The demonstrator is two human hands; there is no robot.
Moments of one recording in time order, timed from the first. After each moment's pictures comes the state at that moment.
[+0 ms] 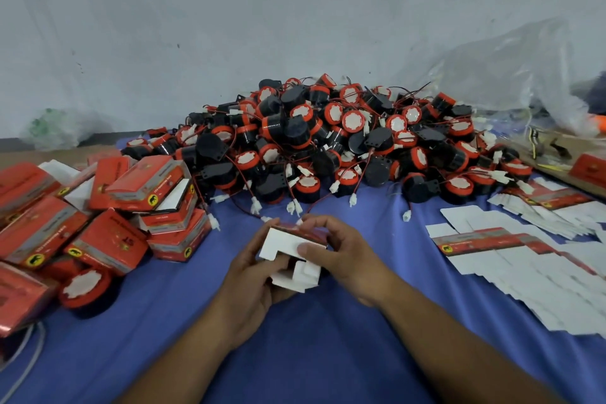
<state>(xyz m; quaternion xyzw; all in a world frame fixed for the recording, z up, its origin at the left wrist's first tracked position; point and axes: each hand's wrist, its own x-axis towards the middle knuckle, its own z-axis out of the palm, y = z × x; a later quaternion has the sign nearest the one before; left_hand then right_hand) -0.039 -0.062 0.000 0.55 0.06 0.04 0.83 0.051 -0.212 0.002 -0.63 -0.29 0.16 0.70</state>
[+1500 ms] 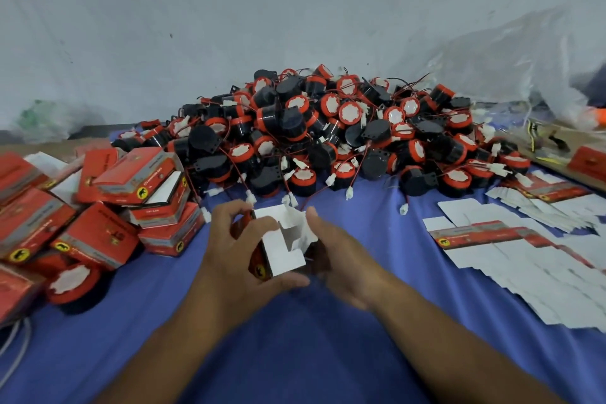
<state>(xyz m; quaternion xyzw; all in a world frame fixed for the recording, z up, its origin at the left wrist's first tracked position) -0.051 -0.049 0.017 0.90 -0.08 0.36 0.22 0.032 -0.209 0.022 -0.56 -0.16 0.32 0.75</state>
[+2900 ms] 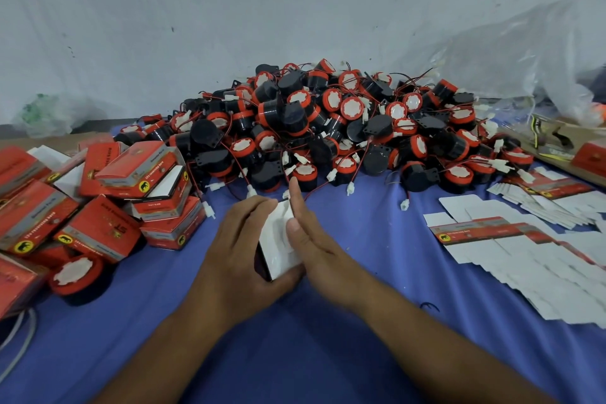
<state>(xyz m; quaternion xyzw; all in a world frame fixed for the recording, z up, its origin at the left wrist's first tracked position) -0.051 -0.057 0.016 0.90 -0.12 0.39 0.17 0.016 -0.202 0.020 -0.69 -0.37 0.19 0.60</state>
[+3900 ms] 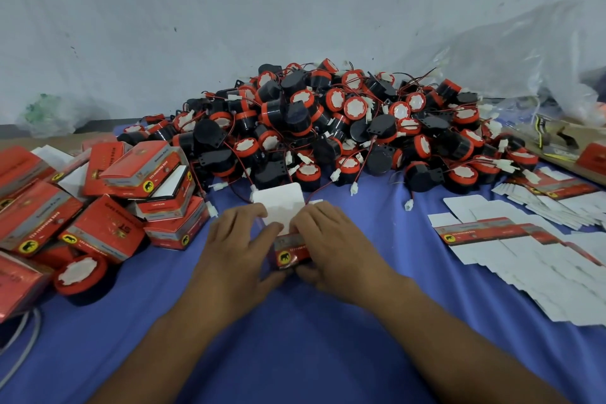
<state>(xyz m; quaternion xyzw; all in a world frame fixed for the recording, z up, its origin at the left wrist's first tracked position) -0.044 -0.031 0.002 0.94 -0.10 0.33 -0.02 0.036 -0.212 0.021 -0.83 -0.51 -0.19 0.14</state>
